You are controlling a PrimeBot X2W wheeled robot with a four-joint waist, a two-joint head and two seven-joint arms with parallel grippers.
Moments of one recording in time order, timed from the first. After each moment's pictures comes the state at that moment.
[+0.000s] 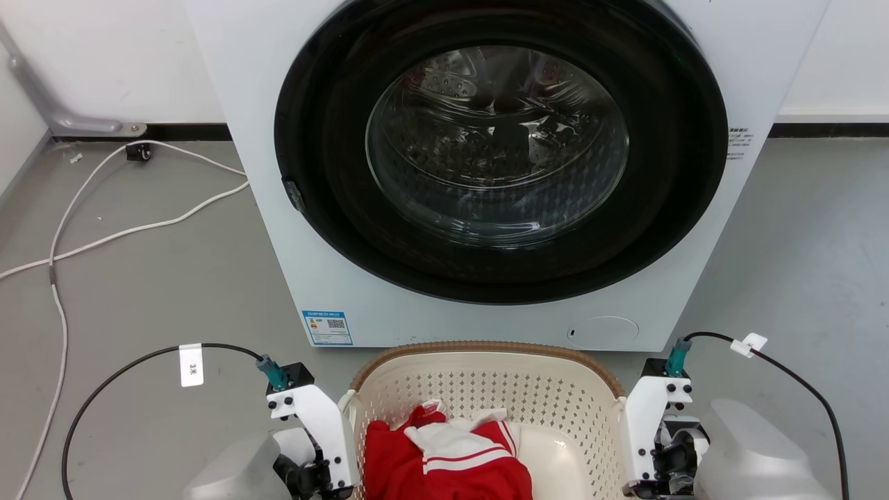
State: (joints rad) left arm -0.66 0.15 -1.02 1.27 -1.38 -0.12 0.40; right arm -0.66 -0.06 0.43 1.29 0.62 0.12 0.77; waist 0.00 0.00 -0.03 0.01
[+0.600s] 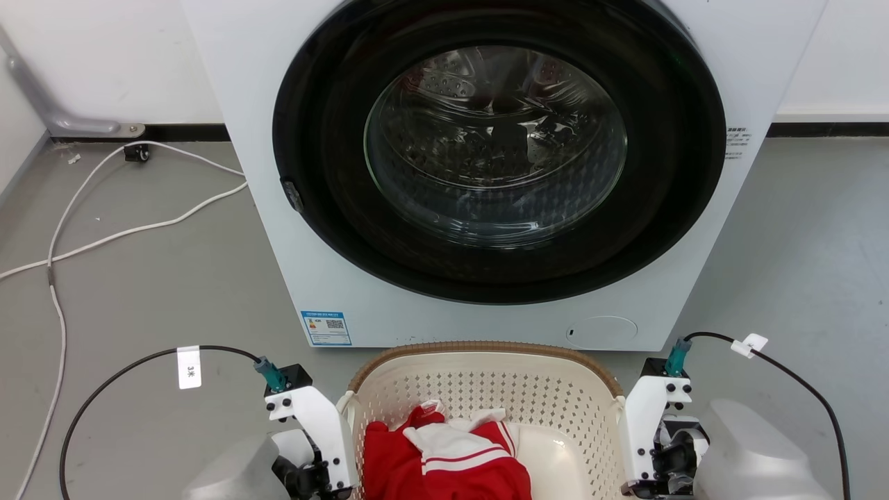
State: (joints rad) left arm -0.66 0.15 -1.02 1.27 -1.39 -0.12 0.40; right arm -0.66 -0.06 0.45 1.29 0.65 0.12 0.76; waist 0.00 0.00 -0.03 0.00
